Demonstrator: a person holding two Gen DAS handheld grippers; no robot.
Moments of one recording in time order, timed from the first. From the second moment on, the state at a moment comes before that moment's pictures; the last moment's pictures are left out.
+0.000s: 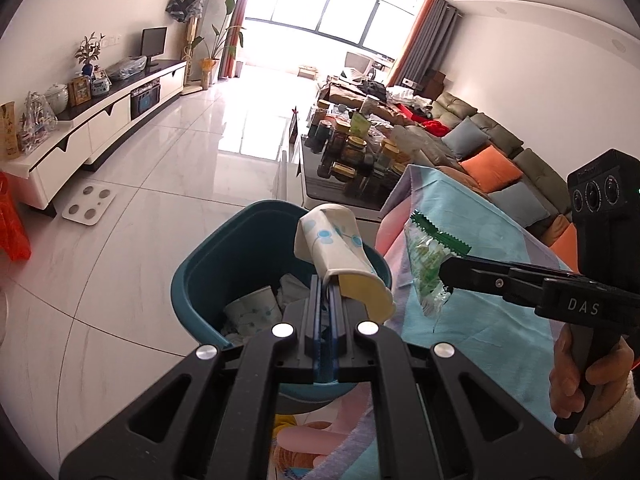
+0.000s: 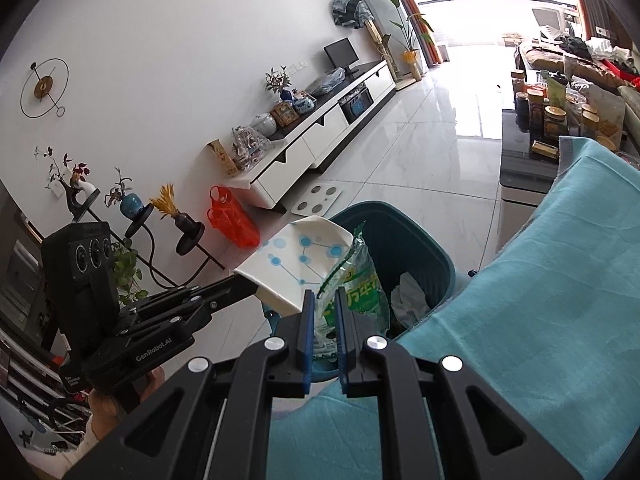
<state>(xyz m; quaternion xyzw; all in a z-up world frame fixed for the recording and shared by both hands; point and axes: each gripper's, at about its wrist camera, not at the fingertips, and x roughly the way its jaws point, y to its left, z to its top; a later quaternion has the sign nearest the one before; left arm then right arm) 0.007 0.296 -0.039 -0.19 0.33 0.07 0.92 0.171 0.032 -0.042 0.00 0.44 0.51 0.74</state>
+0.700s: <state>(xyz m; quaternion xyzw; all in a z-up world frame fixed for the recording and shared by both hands) 0.015 0.313 -0.058 -0.19 0.35 0.10 0.91 0.178 0.068 -0.061 -0.03 0.46 0.49 0.74</state>
